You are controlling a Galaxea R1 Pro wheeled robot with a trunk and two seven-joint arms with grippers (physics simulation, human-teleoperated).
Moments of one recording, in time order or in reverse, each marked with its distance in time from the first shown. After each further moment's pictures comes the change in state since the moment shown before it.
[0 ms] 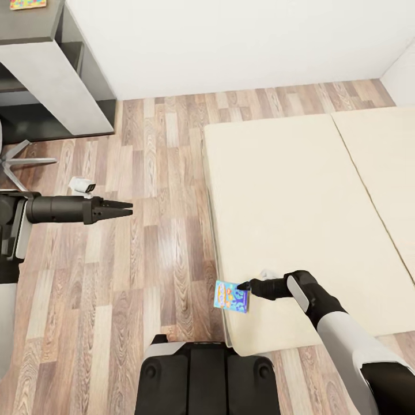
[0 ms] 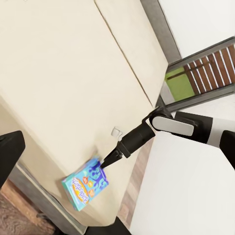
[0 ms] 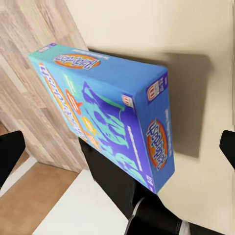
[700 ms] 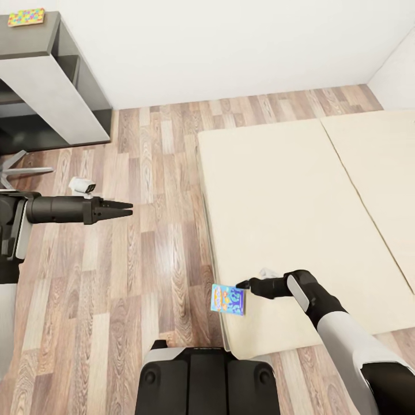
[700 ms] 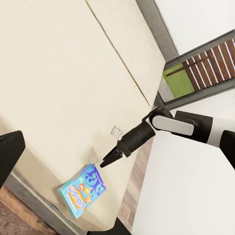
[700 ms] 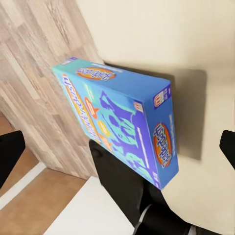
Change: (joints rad) left arm 0.002 0.000 0.000 0.000 0.000 0.000 0.000; right arm 0.000 -0.001 0.000 -0.008 0.001 -0.001 0.038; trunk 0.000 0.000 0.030
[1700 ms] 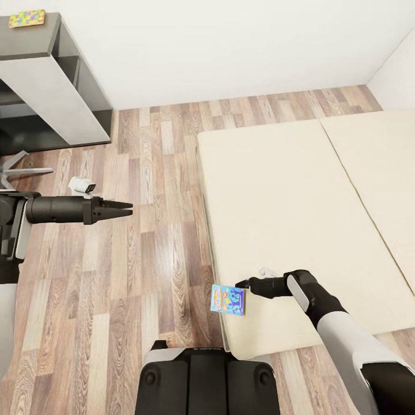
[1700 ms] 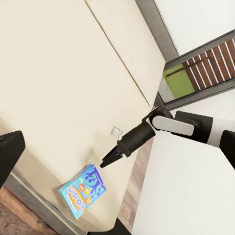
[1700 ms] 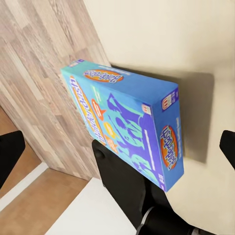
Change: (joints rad) left arm 0.000 0.000 0.001 0.000 0.000 0.000 0.000; right arm 0.000 0.000 0.000 -0.001 0.003 -0.005 0.017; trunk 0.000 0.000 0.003
